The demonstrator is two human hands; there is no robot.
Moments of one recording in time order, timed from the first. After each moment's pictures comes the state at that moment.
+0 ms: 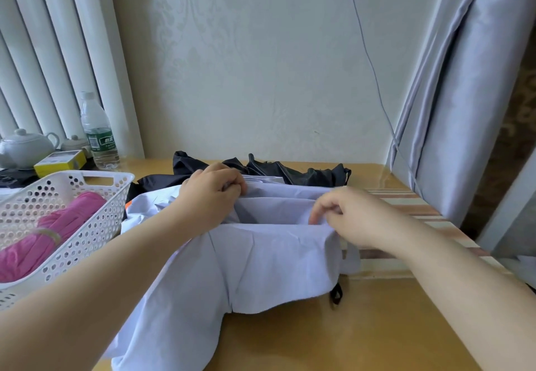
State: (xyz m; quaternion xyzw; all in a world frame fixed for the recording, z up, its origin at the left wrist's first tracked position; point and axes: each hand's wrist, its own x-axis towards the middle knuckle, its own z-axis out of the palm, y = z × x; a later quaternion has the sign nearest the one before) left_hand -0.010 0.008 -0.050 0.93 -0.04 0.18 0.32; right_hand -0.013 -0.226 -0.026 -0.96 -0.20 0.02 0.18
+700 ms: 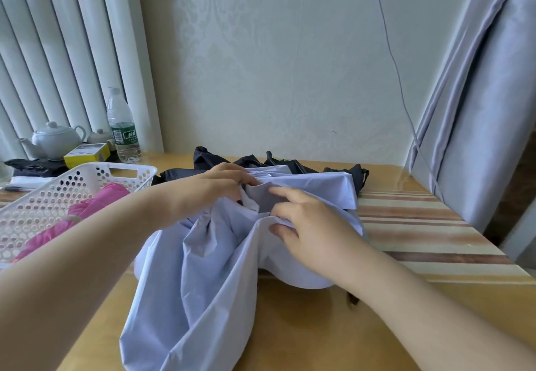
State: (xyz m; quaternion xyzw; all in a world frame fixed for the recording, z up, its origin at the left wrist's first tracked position) left_hand -0.042 0.045 -0.028 0.88 -0.10 -0.05 0.46; right_hand -0.032 -0.160 -0.055 -0.91 -0.36 -0.10 0.18
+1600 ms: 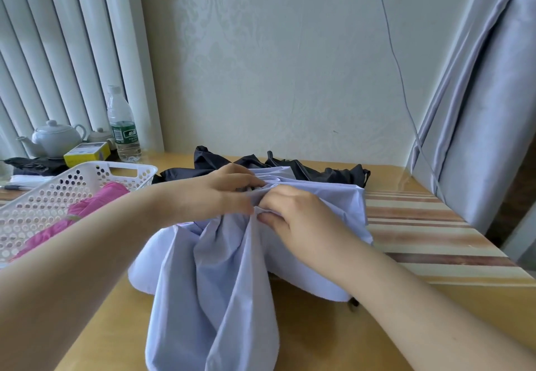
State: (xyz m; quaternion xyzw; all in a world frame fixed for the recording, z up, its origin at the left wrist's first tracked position) left_hand -0.035 0.044 -0.025 0.92 -0.14 -0.08 0.37; right_hand -0.022 -0.144 -0.056 -0.86 -0.42 -0.15 0.25
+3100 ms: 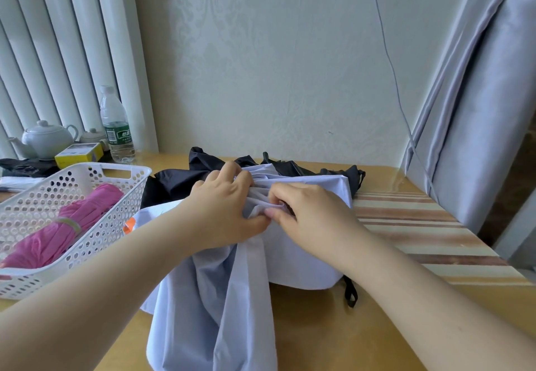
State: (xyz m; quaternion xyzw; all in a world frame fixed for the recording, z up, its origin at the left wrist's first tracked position) left_hand -0.030 0.015 -0.059 0.98 -0.07 0.20 0.04; right_hand -0.022 -0.156 -0.040 -0.91 -0.35 -0.10 0.17
